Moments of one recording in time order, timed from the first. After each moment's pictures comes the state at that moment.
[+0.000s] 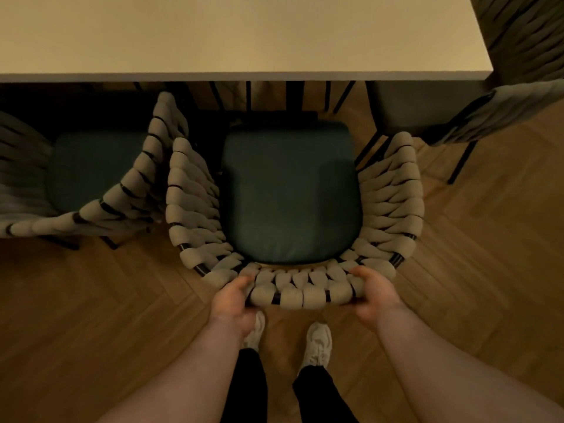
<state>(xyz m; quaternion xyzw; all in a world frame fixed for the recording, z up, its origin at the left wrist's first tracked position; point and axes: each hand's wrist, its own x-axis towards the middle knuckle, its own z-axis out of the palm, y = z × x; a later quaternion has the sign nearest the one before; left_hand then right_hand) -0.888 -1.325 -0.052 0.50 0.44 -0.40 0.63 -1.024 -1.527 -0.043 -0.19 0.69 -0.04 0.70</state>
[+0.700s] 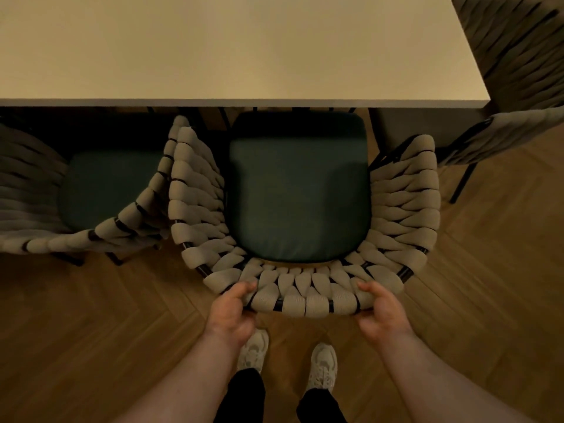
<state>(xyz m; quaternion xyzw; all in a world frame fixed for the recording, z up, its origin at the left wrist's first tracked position) -0.864 -1.319 -0.028 0.47 0.40 -0.37 0.69 -1.017 -1.520 -0.036 -0.13 0.64 -0.14 0.75</state>
